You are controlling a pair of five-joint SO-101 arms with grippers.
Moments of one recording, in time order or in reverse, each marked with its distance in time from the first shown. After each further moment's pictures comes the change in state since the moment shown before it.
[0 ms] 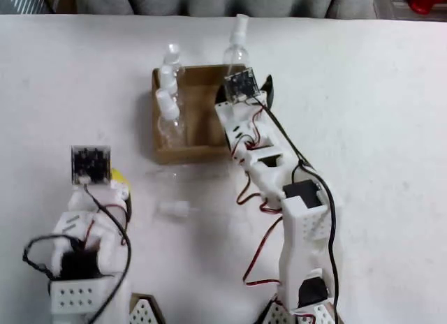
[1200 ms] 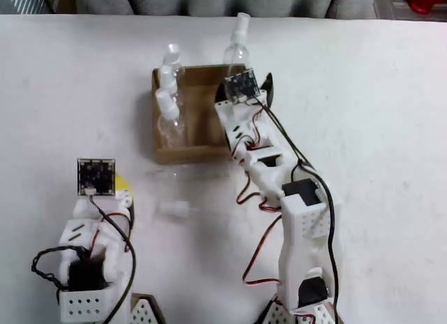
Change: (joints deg) left arm 0.0 -22.2 14.9 3.3 -2.5; right arm 0.0 0.9 -0.7 -3.0 0.0
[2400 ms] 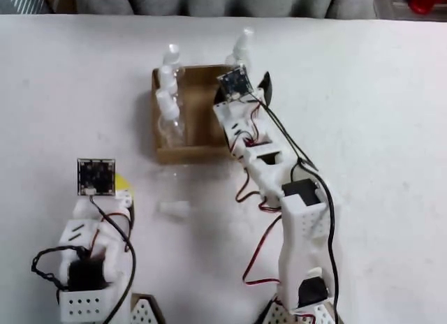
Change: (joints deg) left arm 0.0 0.0 0.0 0.0 0.0; right arm -0.1 -0.1 -2.5 6.4 5.3
